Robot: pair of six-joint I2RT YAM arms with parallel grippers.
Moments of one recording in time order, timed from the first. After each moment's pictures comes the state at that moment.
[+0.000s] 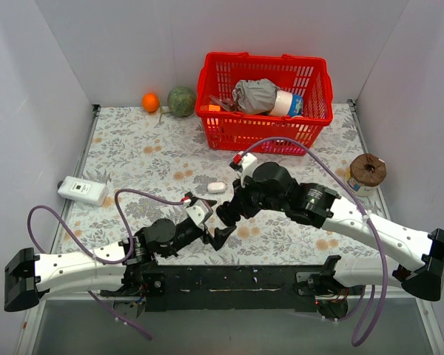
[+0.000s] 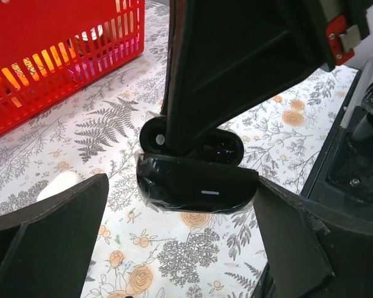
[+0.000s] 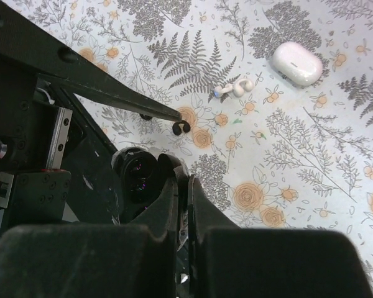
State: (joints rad) left arm -1.23 0.77 0.37 0.37 -0.28 -0.02; right arm 1.07 1.15 1.10 -0.55 -0.03 0.34
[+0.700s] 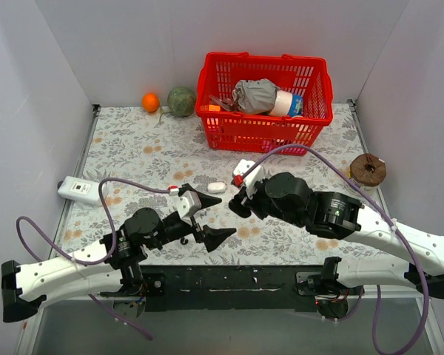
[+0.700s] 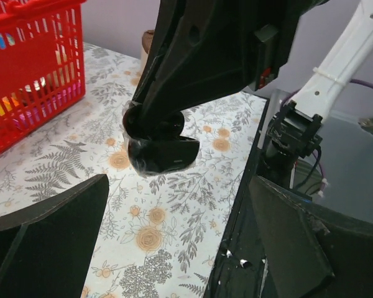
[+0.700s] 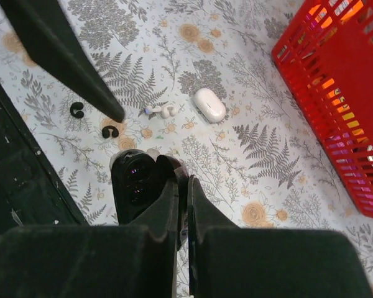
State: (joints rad) left arm -1.20 0.65 0.54 0.19 -0.07 -0.11; right arm 1.21 1.04 1.19 -0.65 0.29 -0.04
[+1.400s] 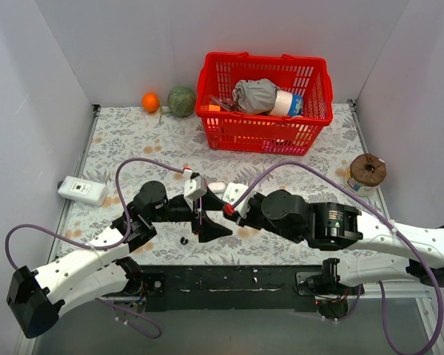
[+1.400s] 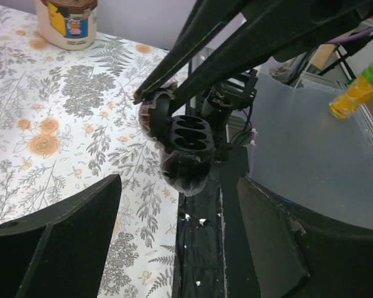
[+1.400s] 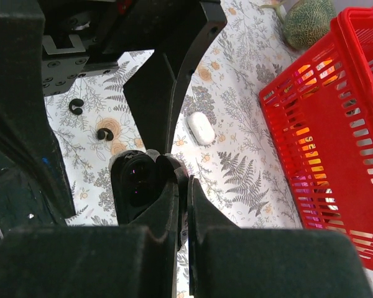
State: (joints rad) left arm -0.81 0.84 0.59 0.22 0.70 -0.22; right arm 1.43 1.04 1.19 -0.61 0.43 -0.24
